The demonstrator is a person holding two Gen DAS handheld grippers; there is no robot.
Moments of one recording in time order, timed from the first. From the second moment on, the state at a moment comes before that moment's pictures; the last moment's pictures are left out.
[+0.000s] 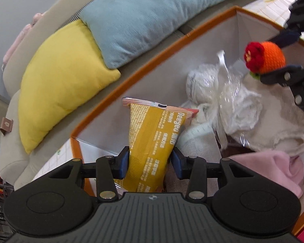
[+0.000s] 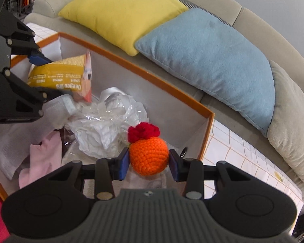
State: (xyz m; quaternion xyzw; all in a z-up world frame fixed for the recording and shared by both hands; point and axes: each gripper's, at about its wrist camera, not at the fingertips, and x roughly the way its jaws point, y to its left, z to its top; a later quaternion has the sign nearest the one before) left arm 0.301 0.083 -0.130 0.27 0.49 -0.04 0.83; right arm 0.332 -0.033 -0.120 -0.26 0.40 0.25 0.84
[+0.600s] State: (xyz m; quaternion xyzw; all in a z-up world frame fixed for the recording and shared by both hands) left arm 0.249 0.073 -0.049 0.22 0.36 -0.01 0.90; right arm 0.308 -0.032 -0.081 -0.25 0.36 0.24 0.86
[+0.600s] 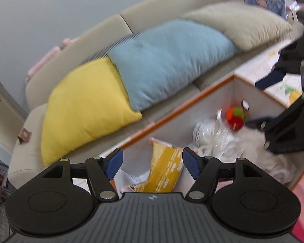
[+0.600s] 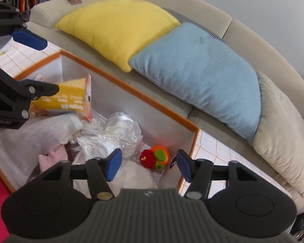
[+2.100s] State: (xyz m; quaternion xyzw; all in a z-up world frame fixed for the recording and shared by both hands) left arm -0.031 0.022 0.026 -0.04 0.26 0.05 0.96; right arm -0.022 -0.189 0.023 0.00 0.26 0.11 0.96
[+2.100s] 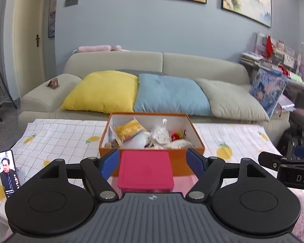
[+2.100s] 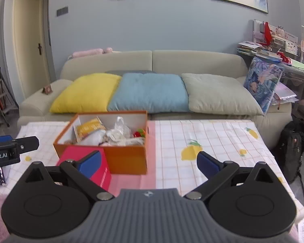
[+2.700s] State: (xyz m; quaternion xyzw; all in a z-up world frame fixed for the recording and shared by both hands) left arm -0.038 -0.012 -0.007 0.00 0.38 0.04 0.93; right arm -0.032 -0.186 -0.001 -0.02 0.34 0.11 0.93
